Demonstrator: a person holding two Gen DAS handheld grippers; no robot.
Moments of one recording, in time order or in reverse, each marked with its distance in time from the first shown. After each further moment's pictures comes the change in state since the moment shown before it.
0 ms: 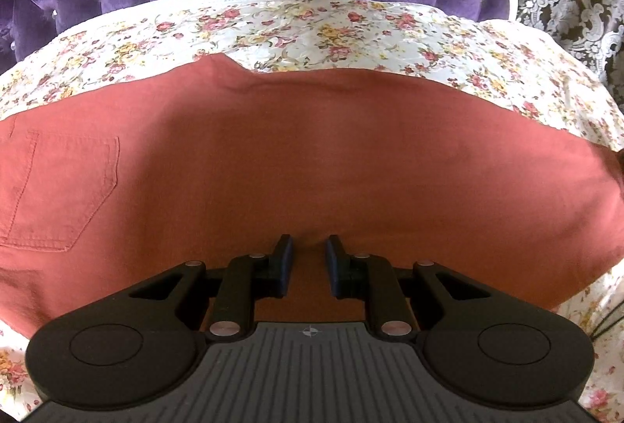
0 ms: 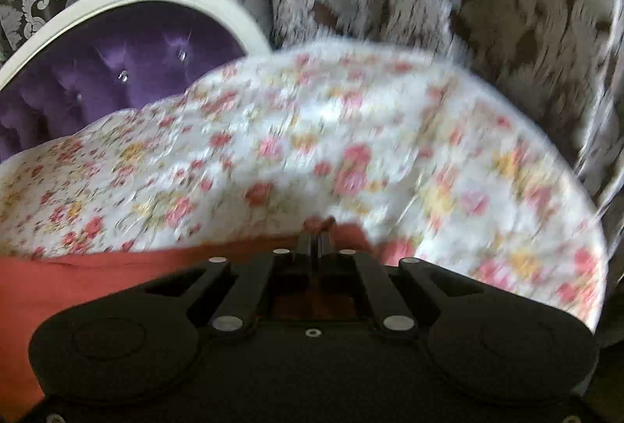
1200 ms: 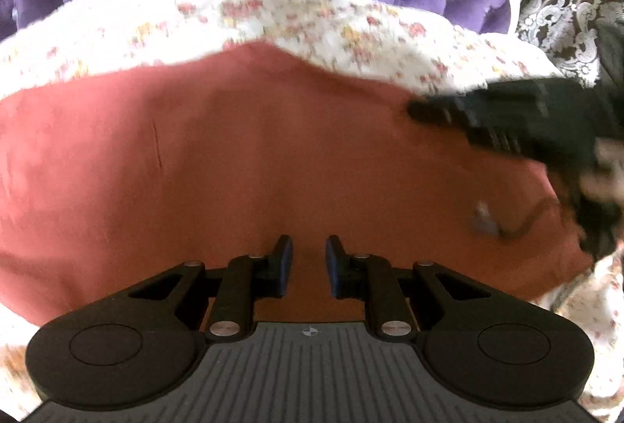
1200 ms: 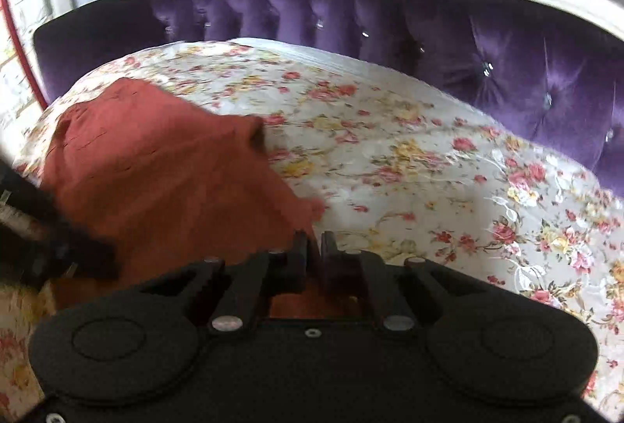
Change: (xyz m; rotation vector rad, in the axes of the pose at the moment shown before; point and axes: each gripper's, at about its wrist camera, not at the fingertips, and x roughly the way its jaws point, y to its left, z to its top) left arm -0.012 0.045 0.005 -0.060 0.024 -0.086; right arm -0.015 0.306 -0.031 -0.757 0.055 0.781
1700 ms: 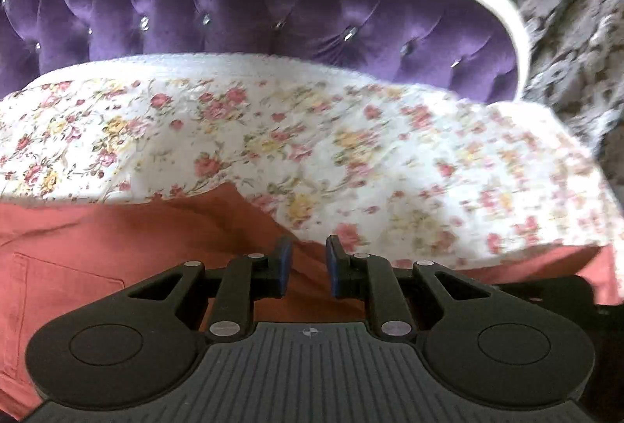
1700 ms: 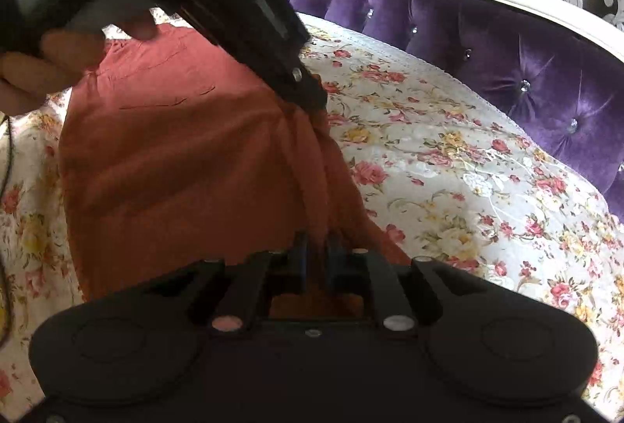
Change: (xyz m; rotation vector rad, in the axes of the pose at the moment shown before) left arm 0.030 -0.009 0.088 -0.009 -0.094 0.017; right arm 0.008 0.042 -0.023 -0.145 0.028 -0.013
